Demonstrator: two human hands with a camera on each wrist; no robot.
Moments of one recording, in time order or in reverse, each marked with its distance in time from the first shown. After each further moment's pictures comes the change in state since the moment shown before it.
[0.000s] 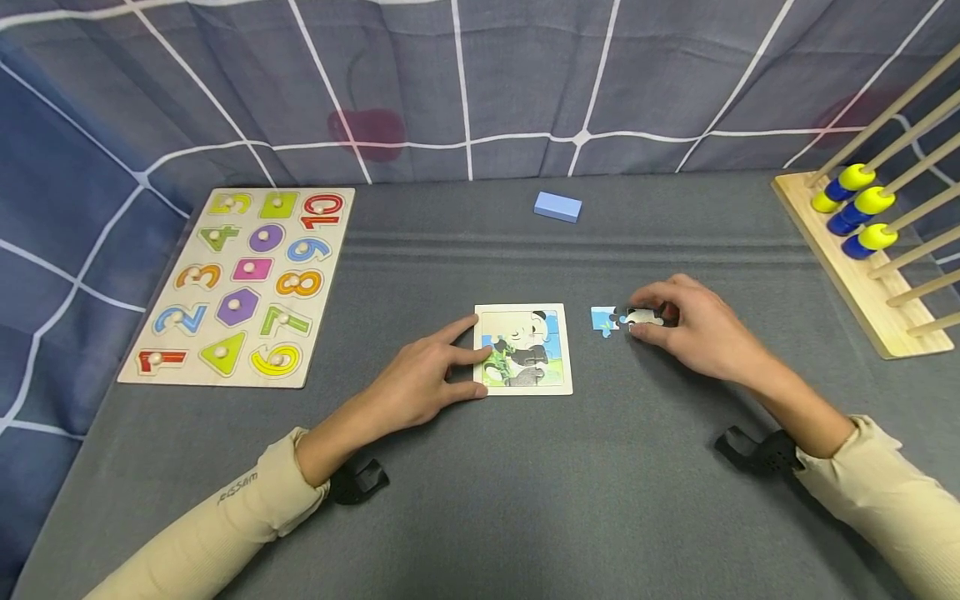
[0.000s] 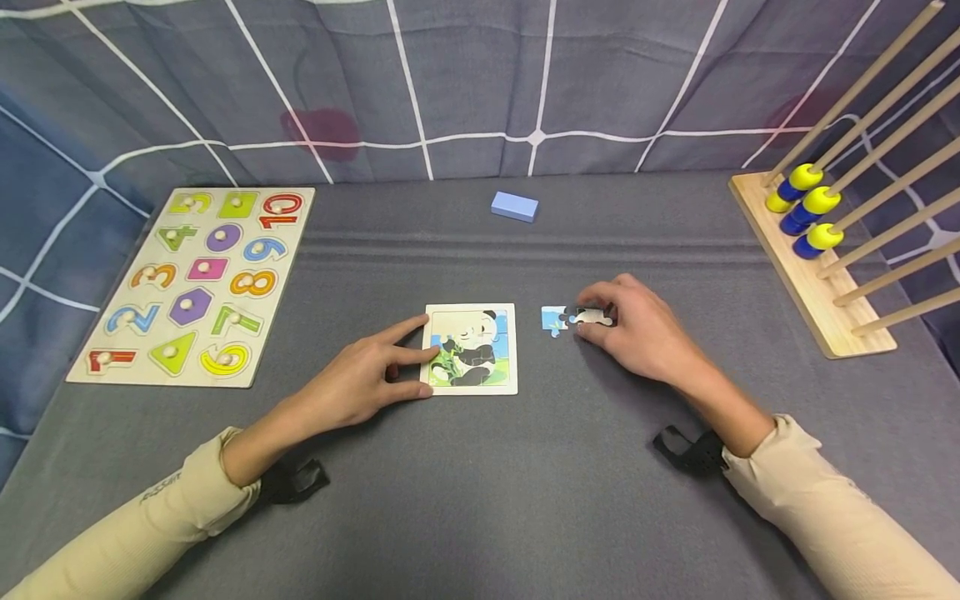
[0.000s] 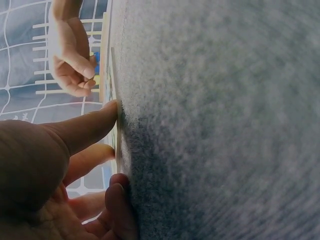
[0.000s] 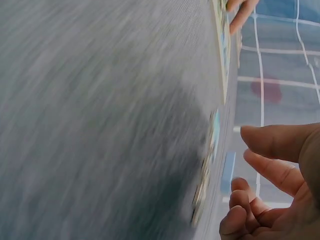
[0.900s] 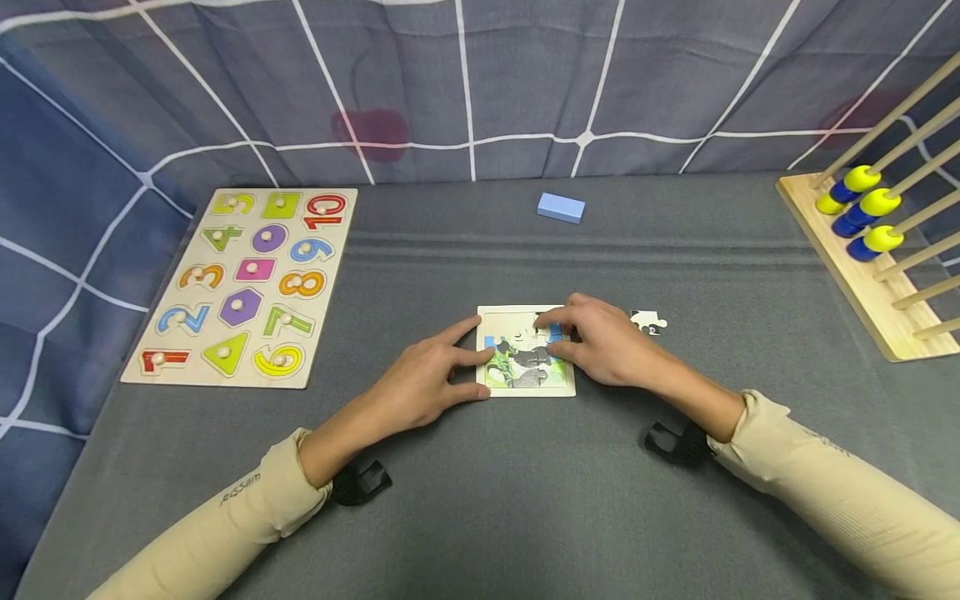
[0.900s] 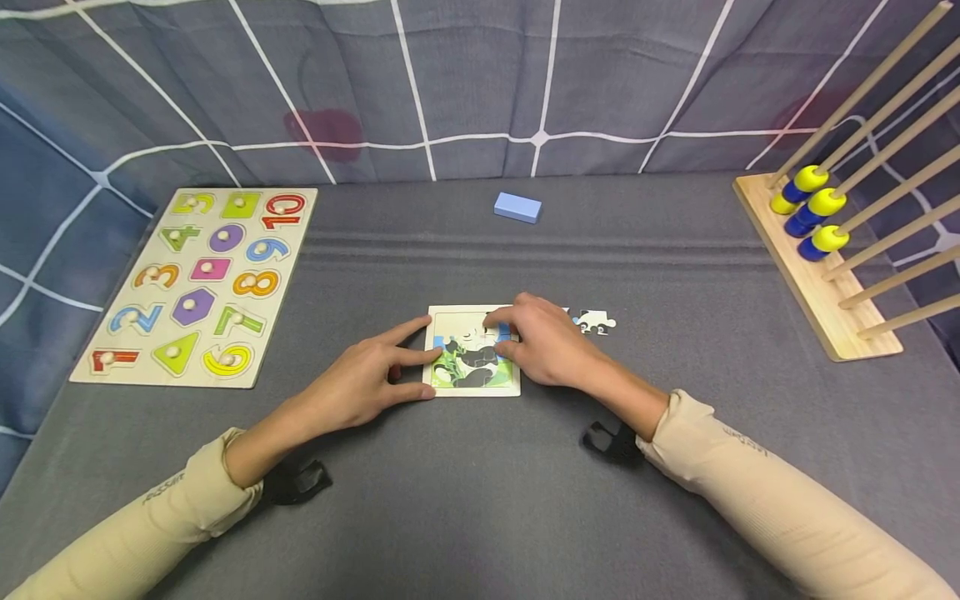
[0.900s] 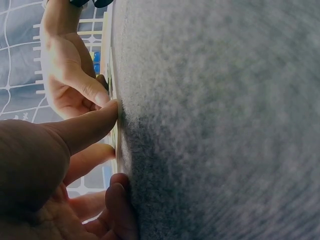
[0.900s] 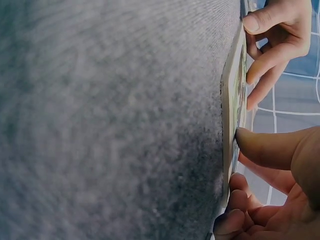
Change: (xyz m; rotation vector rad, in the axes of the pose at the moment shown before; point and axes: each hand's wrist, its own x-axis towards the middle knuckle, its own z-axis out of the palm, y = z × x) left_hand 0.000 -0.001 0.001 -0.006 -0.009 0.001; right_hand 0.036 -0.058 0.054 0.007 -0.226 -0.092
